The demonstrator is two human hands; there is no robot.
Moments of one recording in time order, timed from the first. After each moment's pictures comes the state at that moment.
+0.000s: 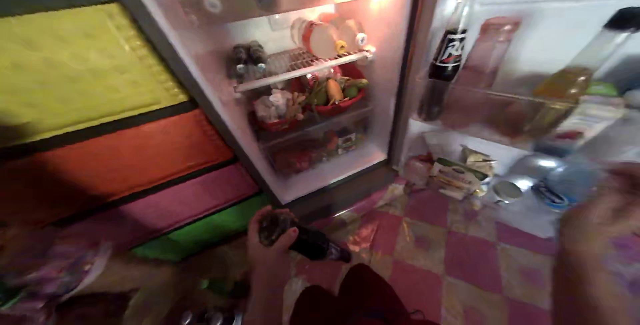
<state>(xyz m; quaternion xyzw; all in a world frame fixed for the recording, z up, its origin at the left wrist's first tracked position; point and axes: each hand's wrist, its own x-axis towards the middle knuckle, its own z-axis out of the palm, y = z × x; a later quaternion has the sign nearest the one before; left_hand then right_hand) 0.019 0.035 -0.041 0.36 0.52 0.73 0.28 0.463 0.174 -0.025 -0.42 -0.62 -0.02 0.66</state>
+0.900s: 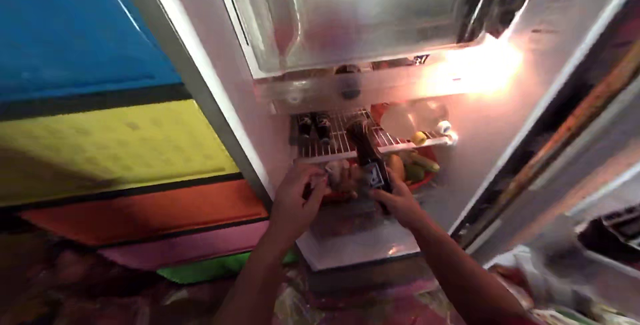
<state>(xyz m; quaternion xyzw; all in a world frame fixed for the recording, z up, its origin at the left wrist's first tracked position) -0.125 0.242 0.135 0.63 0.63 0.45 -0.09 0.069 0.380 0.106 -0.24 -0.66 0.64 0.32</state>
